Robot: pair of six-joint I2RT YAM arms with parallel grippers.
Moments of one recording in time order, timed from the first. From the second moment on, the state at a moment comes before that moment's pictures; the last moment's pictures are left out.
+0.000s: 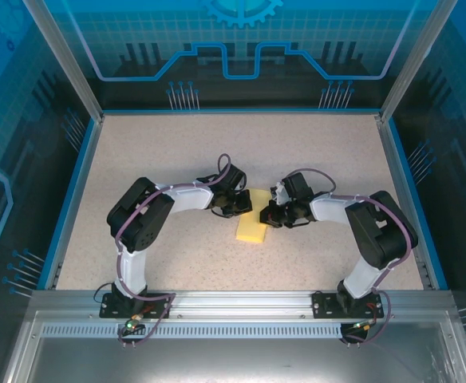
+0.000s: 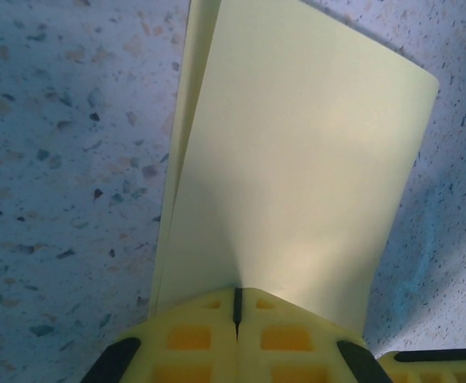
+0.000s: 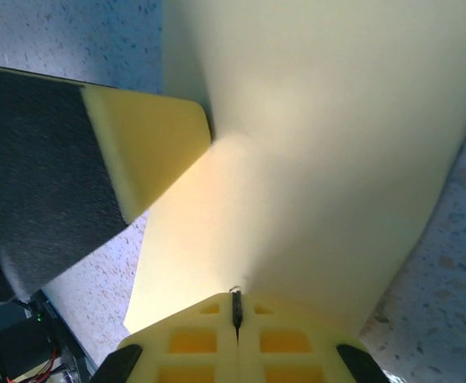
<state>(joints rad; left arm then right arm) -0.63 1.98 1.14 -0.22 0.29 -0.87 0.43 1.69 0.74 -0.13 -0.61 0.66</state>
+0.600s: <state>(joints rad) -0.64 1.98 1.14 -0.22 0.28 -0.87 0.43 1.69 0.71 -0.14 -0.60 0.63</state>
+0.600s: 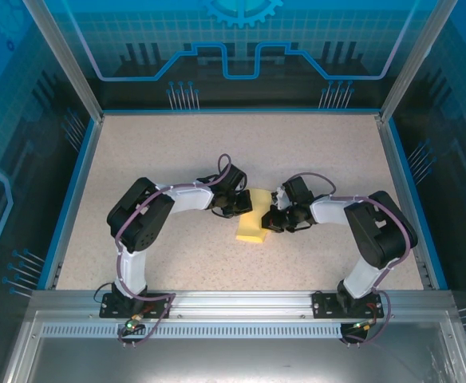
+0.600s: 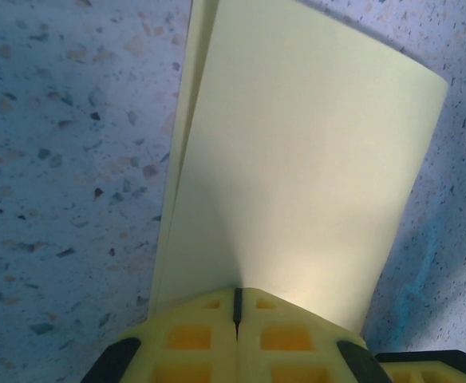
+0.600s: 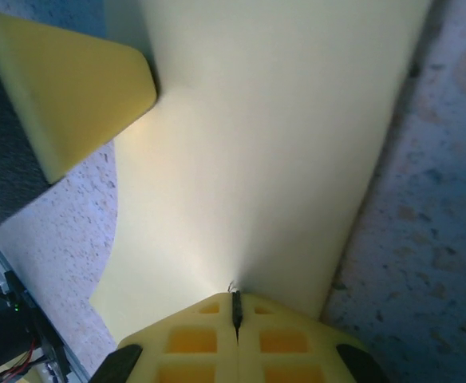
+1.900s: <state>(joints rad) -0.64 1.98 1.14 -0.23 0.27 -0.88 0.50 1.60 0.61 -0.15 -0.61 0.61</state>
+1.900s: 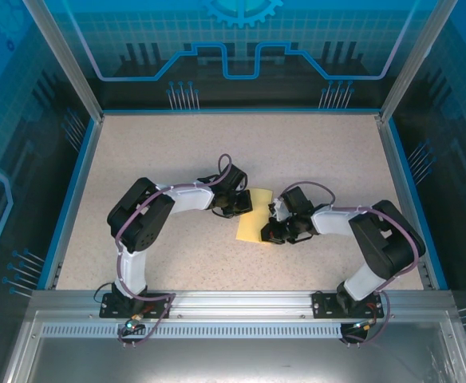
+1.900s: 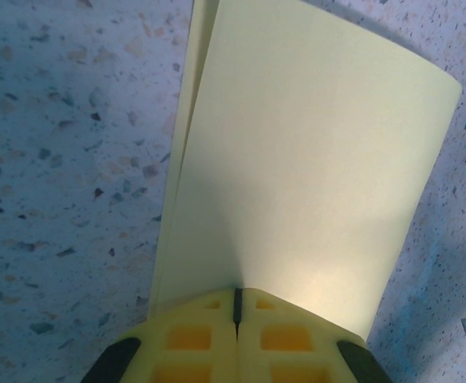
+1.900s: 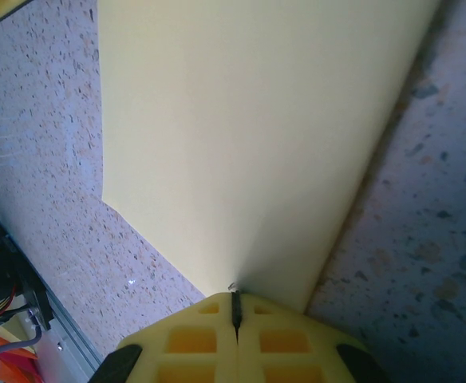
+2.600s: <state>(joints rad) -0.65 1.98 1.15 -0.24 0.25 -0.88 0.50 1.72 0.80 -0.21 -0.61 0.61</state>
